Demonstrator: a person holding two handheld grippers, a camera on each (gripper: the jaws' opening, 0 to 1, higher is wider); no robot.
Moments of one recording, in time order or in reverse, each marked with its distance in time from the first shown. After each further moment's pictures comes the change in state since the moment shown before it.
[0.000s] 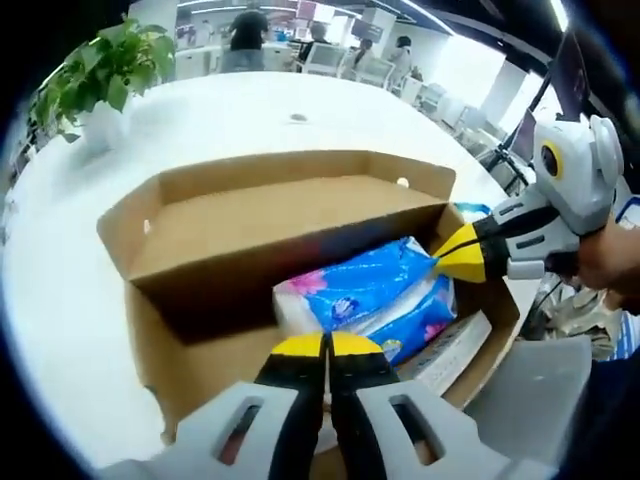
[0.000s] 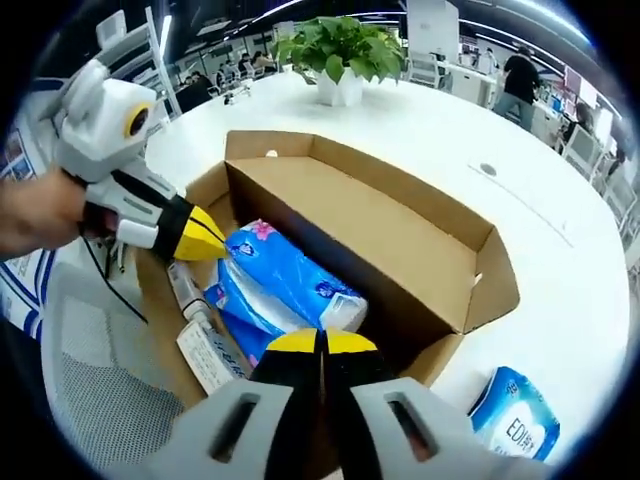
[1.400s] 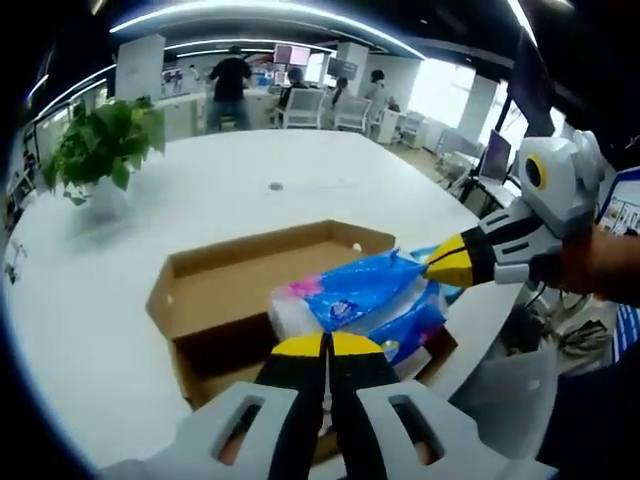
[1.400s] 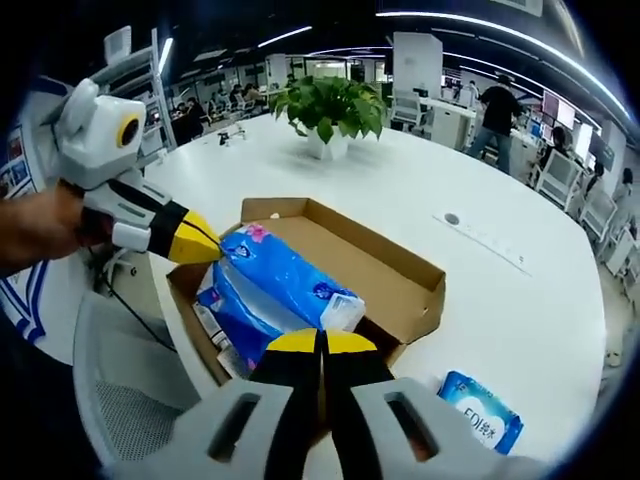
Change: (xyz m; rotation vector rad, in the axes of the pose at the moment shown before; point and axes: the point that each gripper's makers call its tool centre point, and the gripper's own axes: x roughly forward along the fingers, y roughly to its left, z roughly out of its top) left arm -0.070 -0.044 0.053 0.087 -0.167 -0.040; right arm -0.083 0.006 0.042 -0.005 -0.156 -0.092
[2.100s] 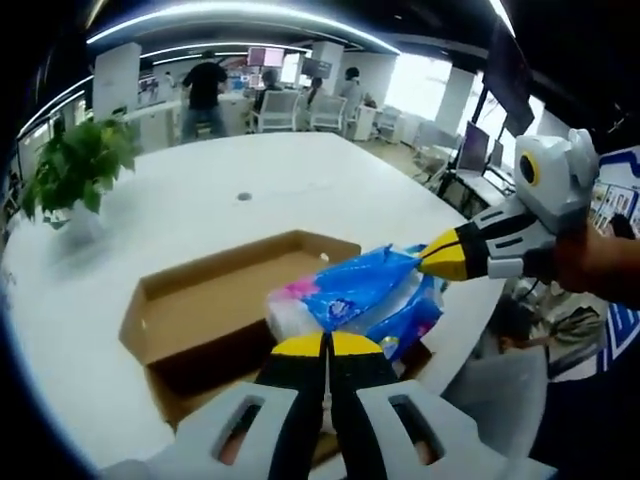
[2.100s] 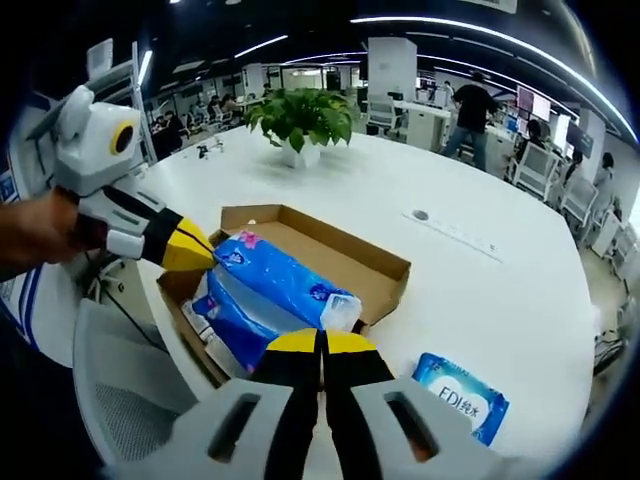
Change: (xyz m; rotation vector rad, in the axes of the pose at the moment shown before) left arm 0.017 -0.042 0.015 0.081 0.016 -0.073; right arm -0.035 -0.031 -0.013 0.059 -0.030 -0.079
